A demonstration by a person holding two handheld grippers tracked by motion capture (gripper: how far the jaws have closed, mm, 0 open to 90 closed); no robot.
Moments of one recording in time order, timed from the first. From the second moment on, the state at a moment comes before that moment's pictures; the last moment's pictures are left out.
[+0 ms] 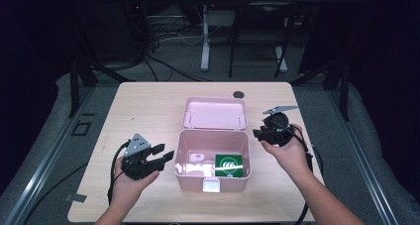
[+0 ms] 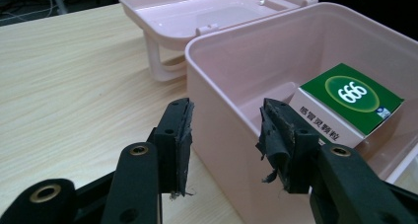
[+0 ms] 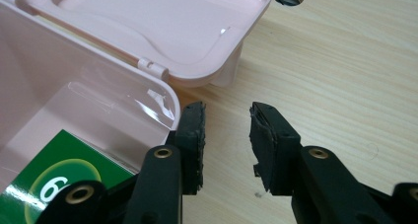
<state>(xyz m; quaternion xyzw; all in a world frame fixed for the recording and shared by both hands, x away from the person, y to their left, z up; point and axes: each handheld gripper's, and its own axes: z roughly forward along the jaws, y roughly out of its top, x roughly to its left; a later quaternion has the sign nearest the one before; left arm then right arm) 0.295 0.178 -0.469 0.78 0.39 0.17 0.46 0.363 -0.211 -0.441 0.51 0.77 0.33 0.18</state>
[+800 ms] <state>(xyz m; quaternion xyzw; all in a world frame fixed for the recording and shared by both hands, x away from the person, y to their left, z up) 0.309 0.158 -0.470 0.79 0.39 0.16 0.44 0.393 -0.194 -0.429 0.52 0.78 0.31 0.17</state>
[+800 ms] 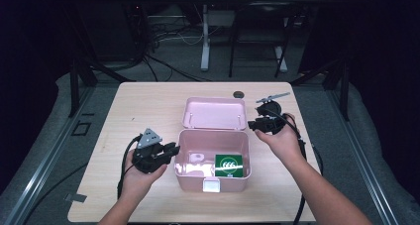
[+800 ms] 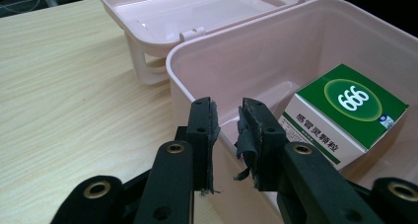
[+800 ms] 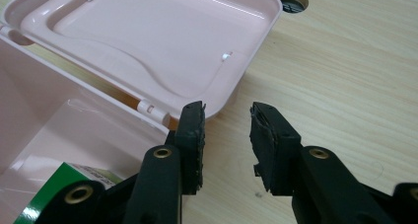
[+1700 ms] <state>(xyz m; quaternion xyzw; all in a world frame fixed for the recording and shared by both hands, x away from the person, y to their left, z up) 0.308 0.153 -0.476 0.80 0.39 0.17 0.43 0.455 -0.175 -0.433 0.59 0.75 0.27 0.15</state>
